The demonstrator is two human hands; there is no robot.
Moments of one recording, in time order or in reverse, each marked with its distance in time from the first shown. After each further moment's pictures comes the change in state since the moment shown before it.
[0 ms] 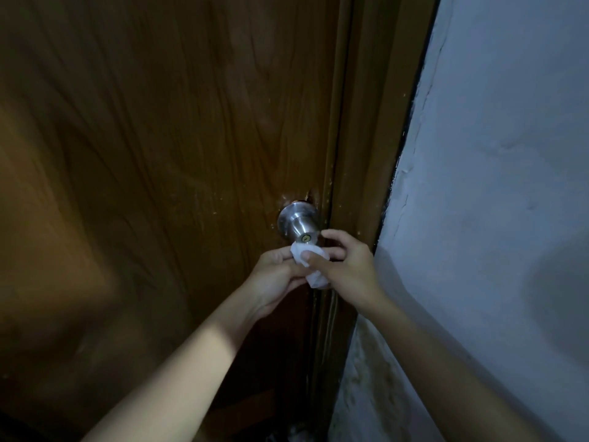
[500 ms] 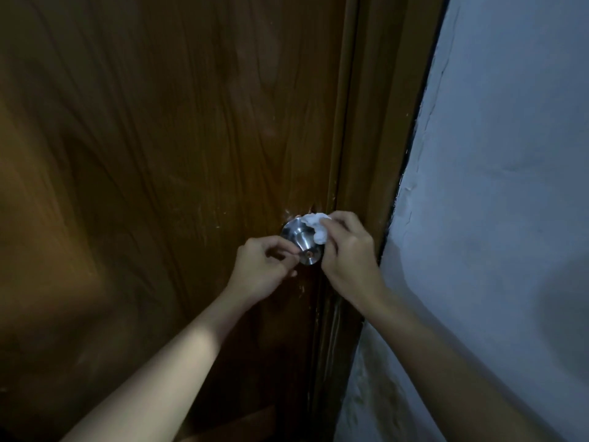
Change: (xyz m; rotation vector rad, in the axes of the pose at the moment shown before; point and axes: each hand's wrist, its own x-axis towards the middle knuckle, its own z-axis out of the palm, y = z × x) left_hand 0.004 0.026 -0.016 0.627 0.302 0.311; right_hand 0.024 -0.026 0.002 -0.571 0.170 -0.557
